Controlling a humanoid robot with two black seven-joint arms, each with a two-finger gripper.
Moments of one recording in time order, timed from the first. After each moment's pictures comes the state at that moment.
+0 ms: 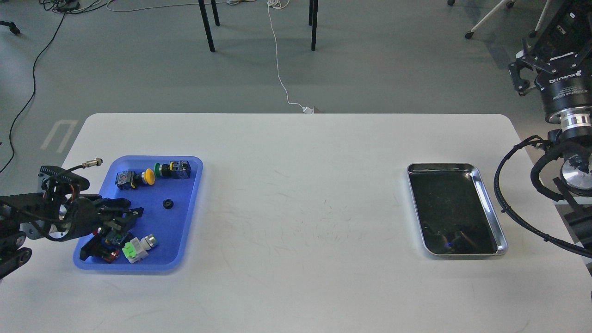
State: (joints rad) left arm -0.61 0.82 -0.30 -0.98 1.86 -0.13 -0.35; right arm 0.63 -0.47 1.09 0.76 0.13 0.49 0.36
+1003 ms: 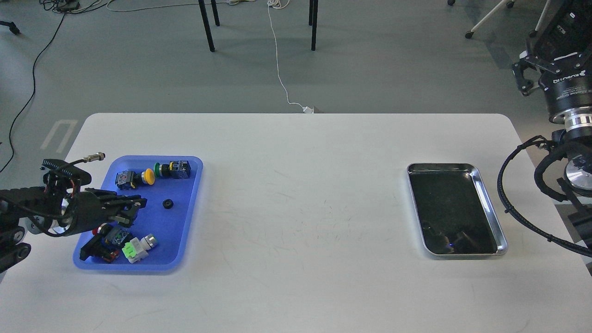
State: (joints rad) left arm -0.65 0.94 -0.32 -1.21 1.85 -0.13 -0.36; right arm 0.63 -0.49 1.10 0.76 0.13 0.49 0.36
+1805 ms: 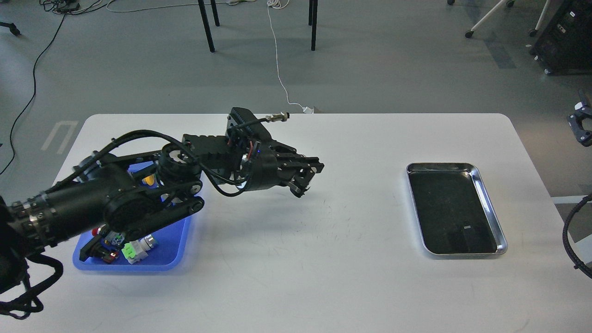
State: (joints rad) left arm -0.98 0.20 -0.23 -1.11 1.96 -0.21 -0.23; right arm 0.35 -0.72 1.10 0.85 0.14 0.49 0.36
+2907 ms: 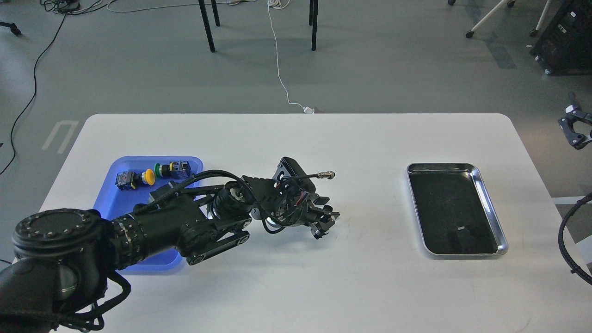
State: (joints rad) left arm -0.94 -0.04 -0.09 -0.79 2.00 -0.17 -0.23; right arm 0.34 -0.72 1.10 0.91 0.14 0.49 0.36
